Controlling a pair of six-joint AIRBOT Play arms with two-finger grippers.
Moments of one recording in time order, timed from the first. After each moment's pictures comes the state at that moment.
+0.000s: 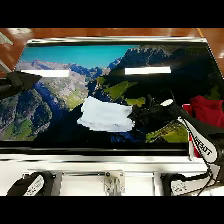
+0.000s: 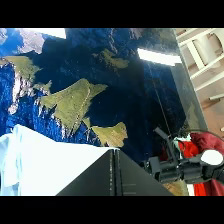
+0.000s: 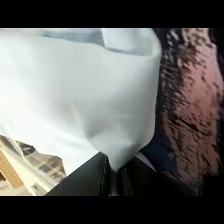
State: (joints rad) left arm 0.26 -0.87 1.07 0.49 -1.08 -1.16; right arm 0.09 -1.63 0.93 -0.49 0.98 1.28
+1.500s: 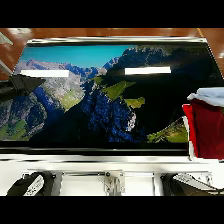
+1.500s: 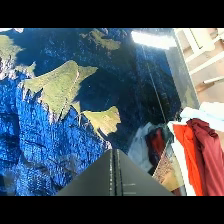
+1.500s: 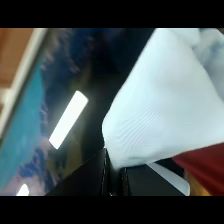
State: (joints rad) left arm 0.26 -0.87 1.07 0.49 -1.15 -1.17; right arm -1.16 -1.31 1.69 -0.75 1.62 1.57
